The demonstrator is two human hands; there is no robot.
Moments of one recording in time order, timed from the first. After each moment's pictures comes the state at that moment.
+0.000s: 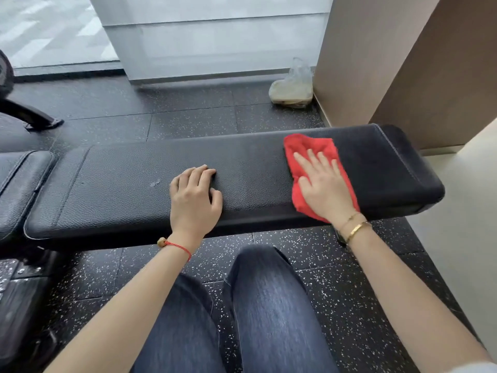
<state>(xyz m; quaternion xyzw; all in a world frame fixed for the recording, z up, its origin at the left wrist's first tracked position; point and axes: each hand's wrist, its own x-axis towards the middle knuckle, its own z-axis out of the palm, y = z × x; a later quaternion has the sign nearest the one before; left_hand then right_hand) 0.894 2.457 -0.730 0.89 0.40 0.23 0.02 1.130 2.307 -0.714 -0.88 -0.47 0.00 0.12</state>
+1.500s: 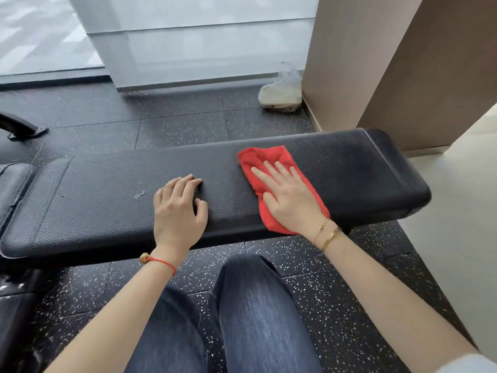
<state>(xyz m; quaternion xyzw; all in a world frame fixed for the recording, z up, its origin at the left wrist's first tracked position) 0.893 2.454 -0.725 0.89 0.40 0.23 0.05 1.103 2.323 -0.713 -0.81 -0.57 0.01 0.11</state>
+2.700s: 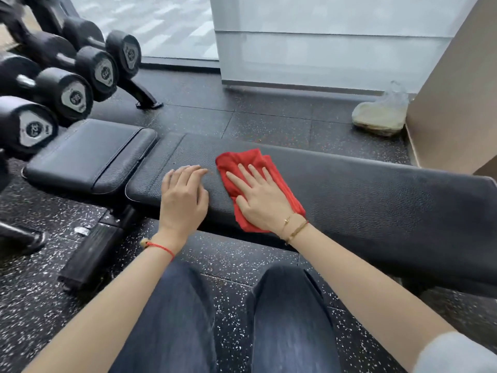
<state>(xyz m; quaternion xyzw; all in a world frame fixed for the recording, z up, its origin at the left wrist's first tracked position) 0.771 2.502 -0.704 0.82 0.50 0.28 -0.03 0.958 2.461 -0.708 -0.65 -0.75 0.05 0.09</state>
